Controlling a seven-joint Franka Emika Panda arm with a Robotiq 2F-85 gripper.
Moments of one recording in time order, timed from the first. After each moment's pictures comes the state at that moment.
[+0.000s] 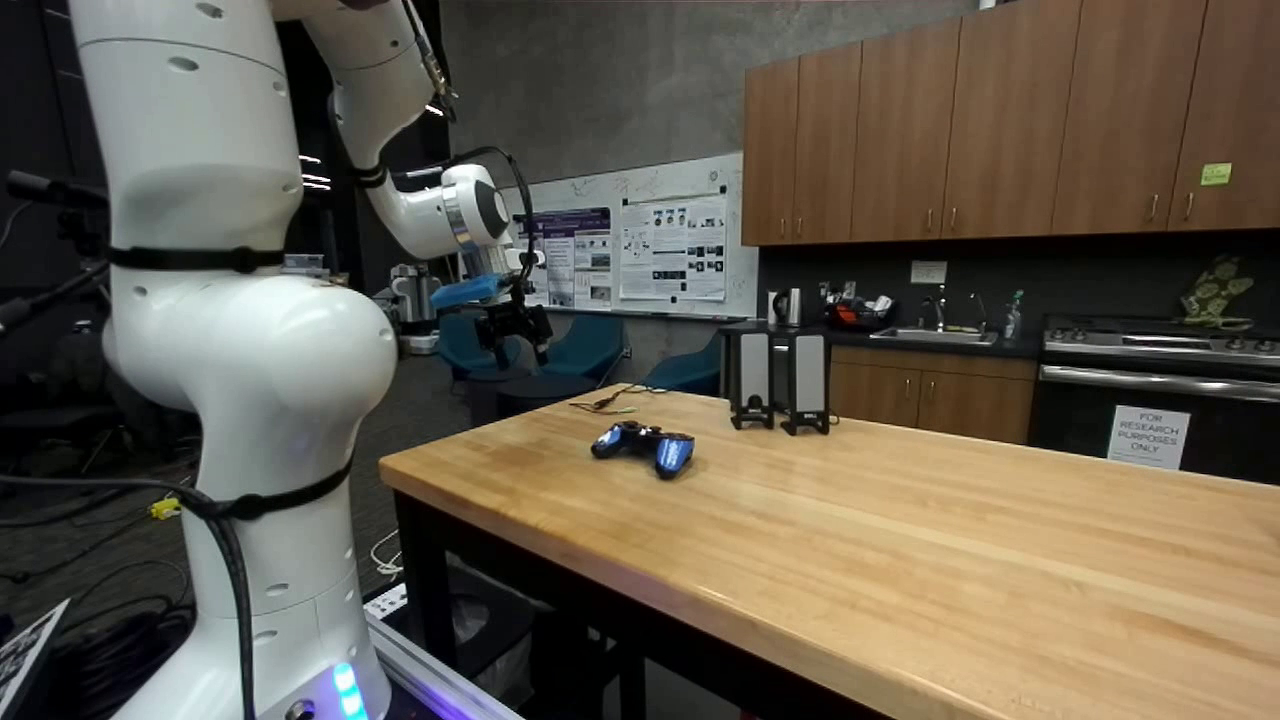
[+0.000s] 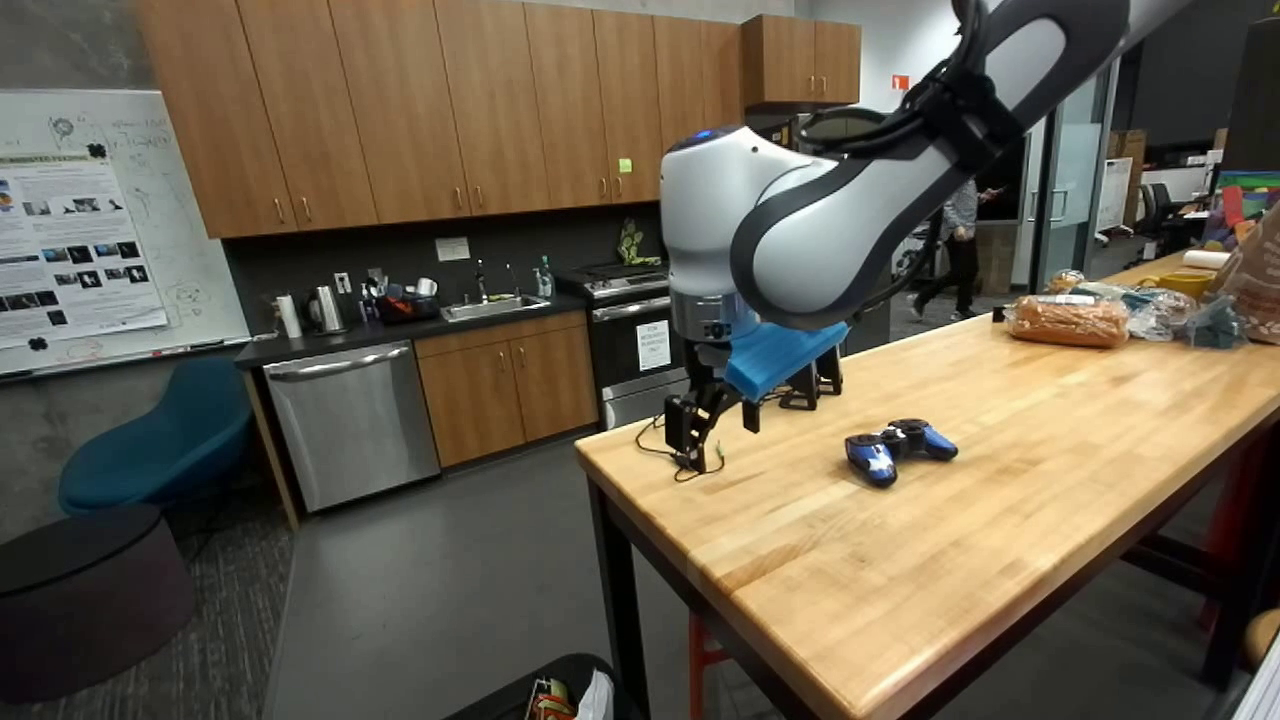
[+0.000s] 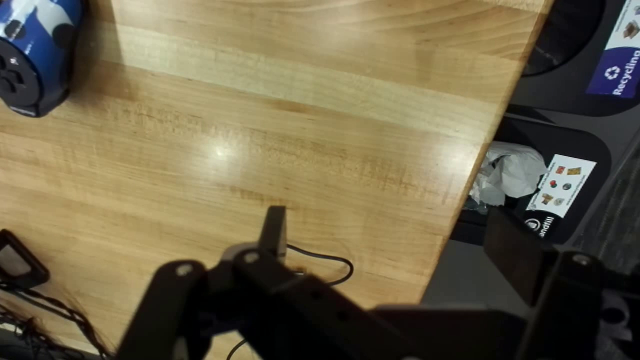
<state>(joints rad) 0.14 -0.05 0.33 -2.29 -0.29 2.33 0.56</state>
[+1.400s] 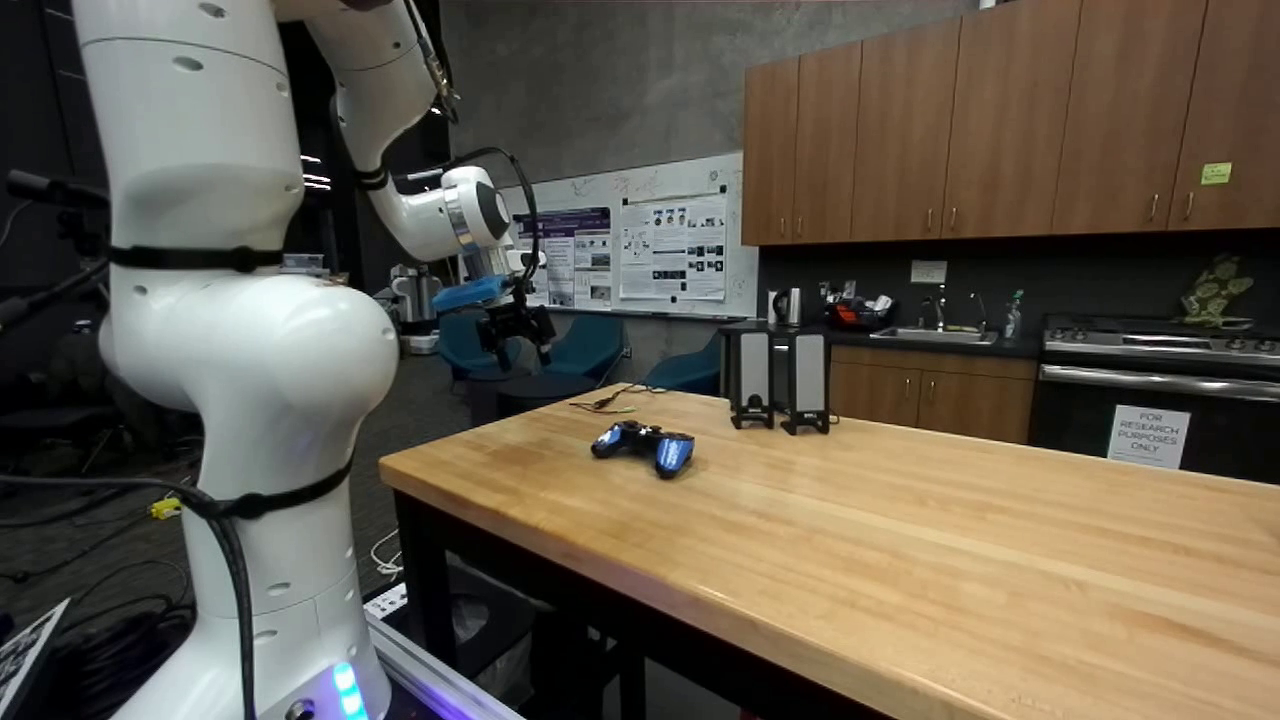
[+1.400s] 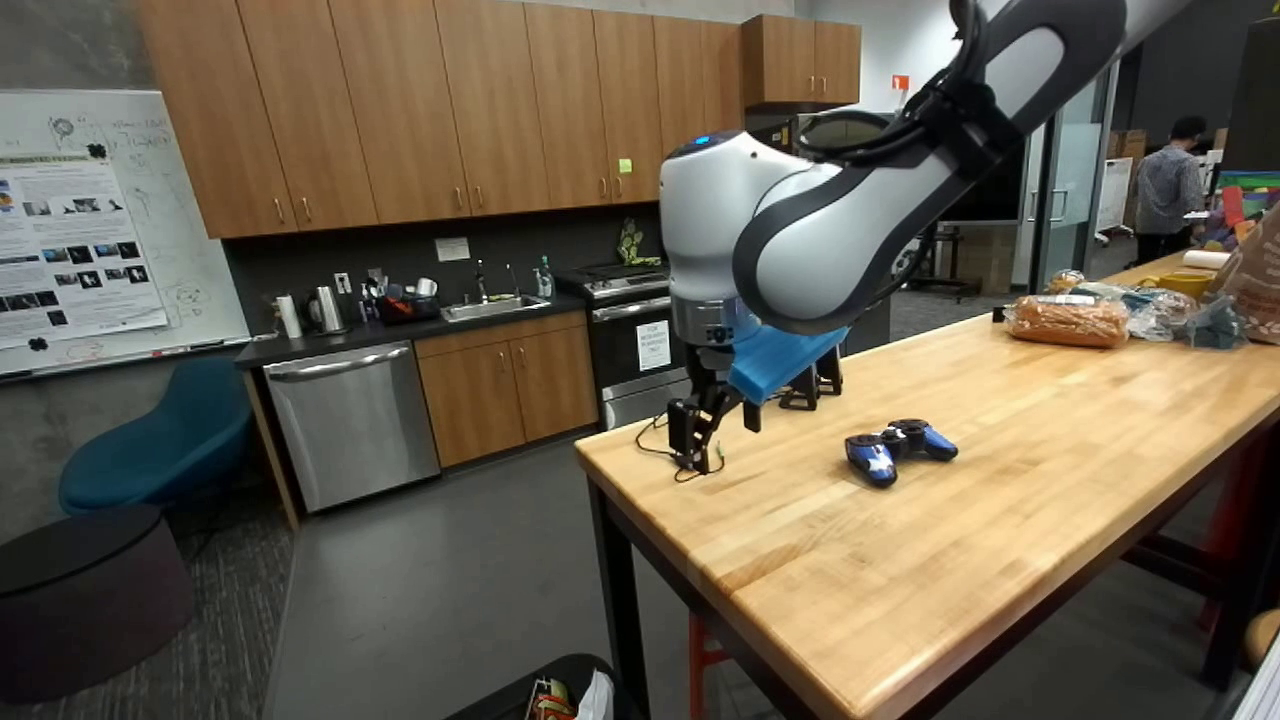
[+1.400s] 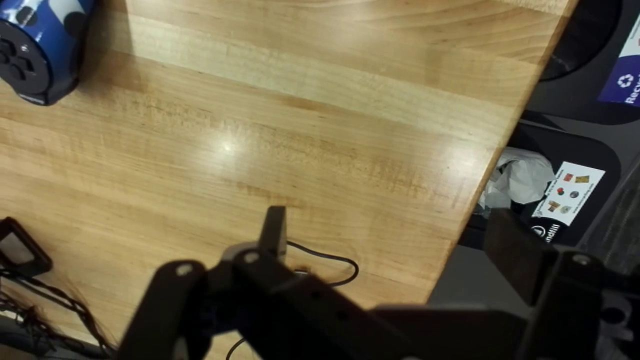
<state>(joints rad) 0.16 -0.04 0.31 -2.29 -0.32 2.33 0.55</state>
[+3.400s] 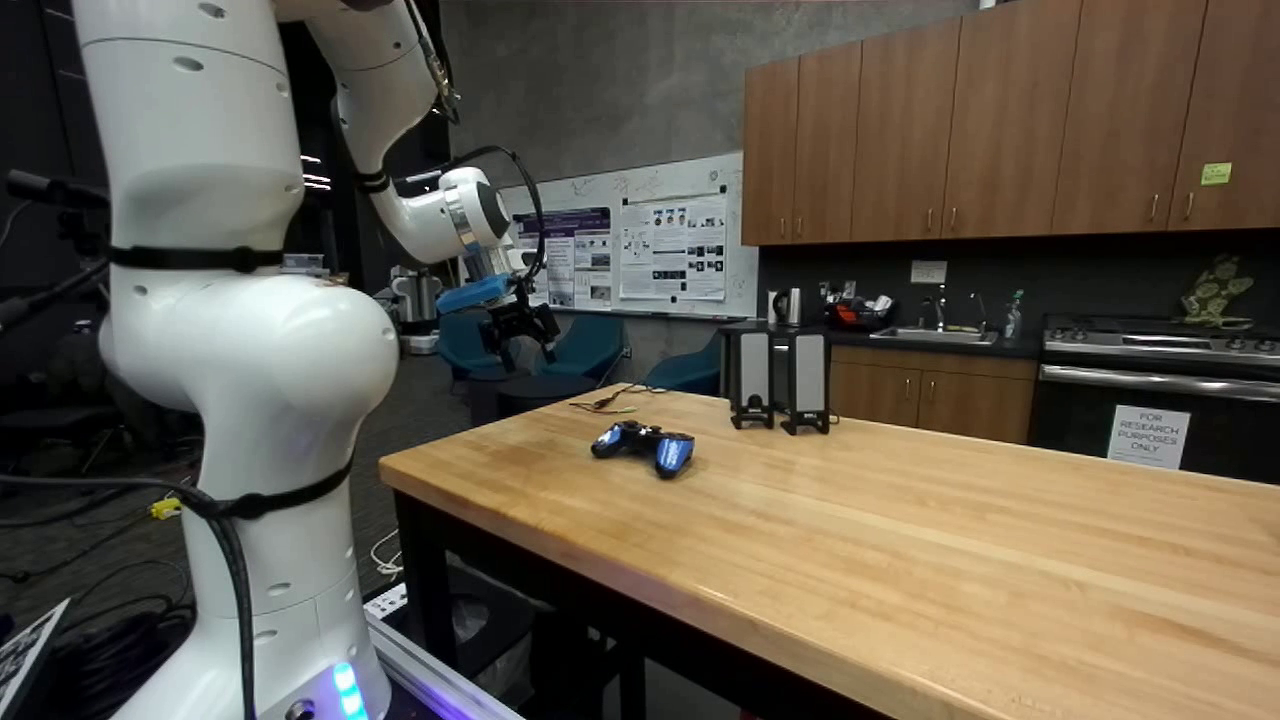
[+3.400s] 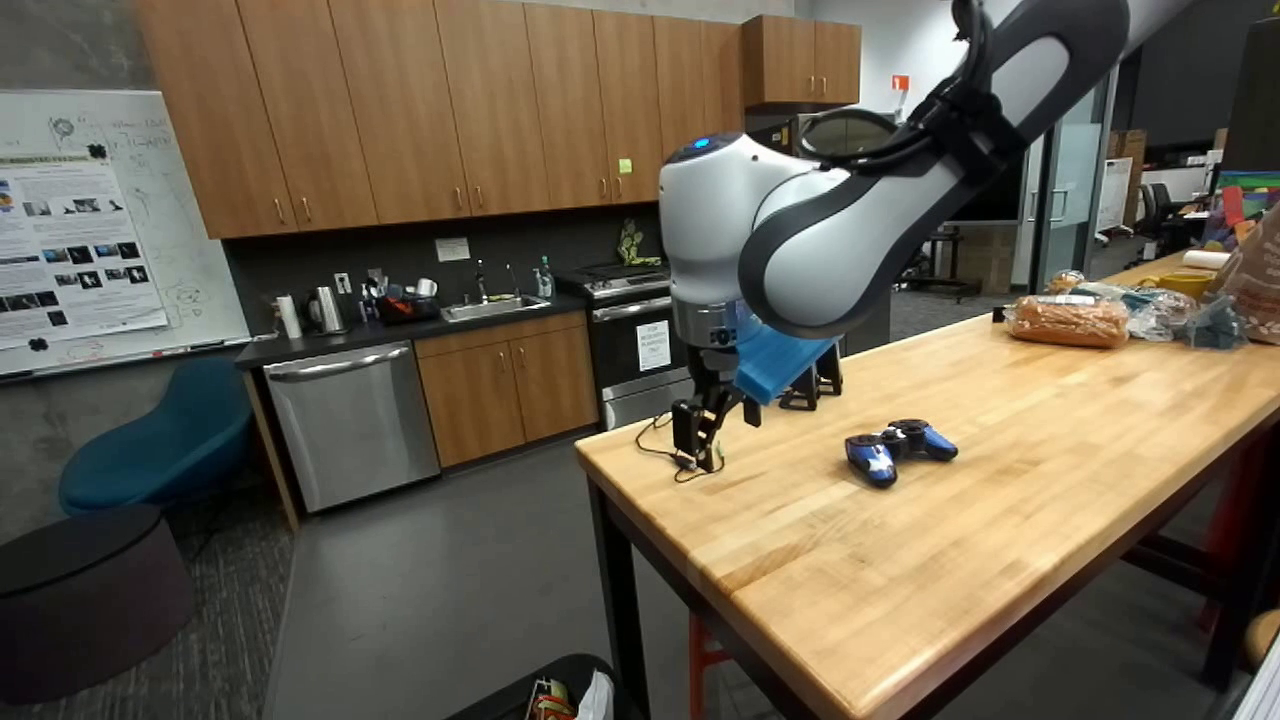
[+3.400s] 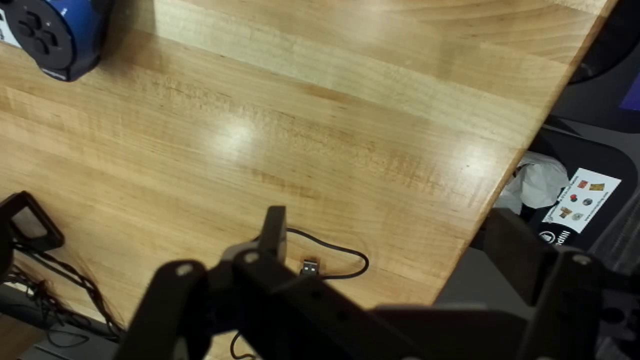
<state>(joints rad) 0.16 -0.04 0.30 -2.29 -0.38 2.33 0.54</state>
